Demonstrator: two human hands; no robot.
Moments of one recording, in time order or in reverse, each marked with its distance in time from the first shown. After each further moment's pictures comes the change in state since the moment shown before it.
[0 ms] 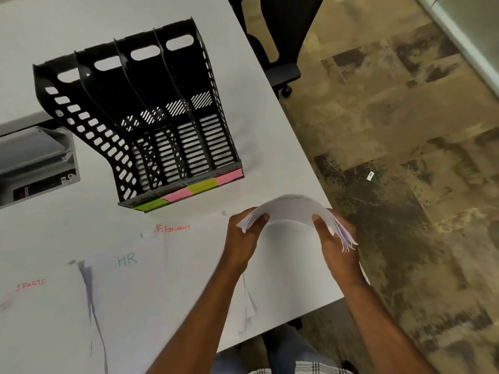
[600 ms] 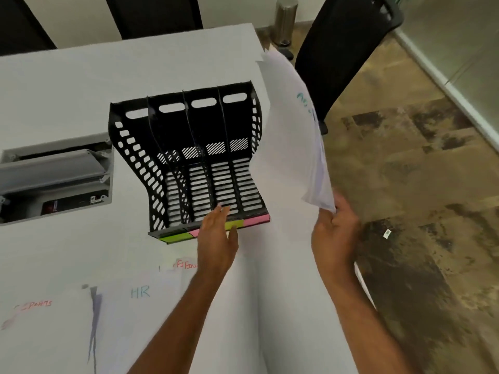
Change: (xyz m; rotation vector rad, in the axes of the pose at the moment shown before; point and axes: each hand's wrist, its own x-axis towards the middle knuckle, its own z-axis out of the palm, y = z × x) left_hand 0.066 0.035 -0.106 0.872 0.326 0.239; right_hand 0.068 -0.147 0.049 0.293 0.286 -0.380
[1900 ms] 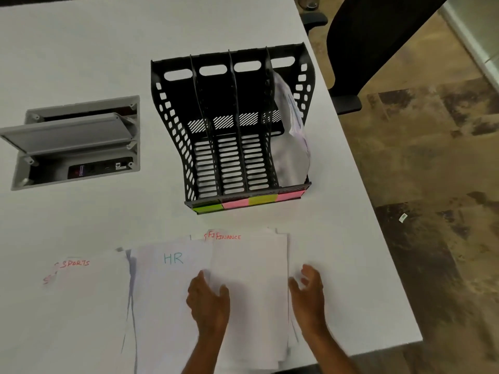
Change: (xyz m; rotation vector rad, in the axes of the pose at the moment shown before) left_hand -0.154 -0.140 0.013 -0.045 -0.039 -0.700; right_hand -0.203 0.111 0.042 -0.257 -0.354 0.681
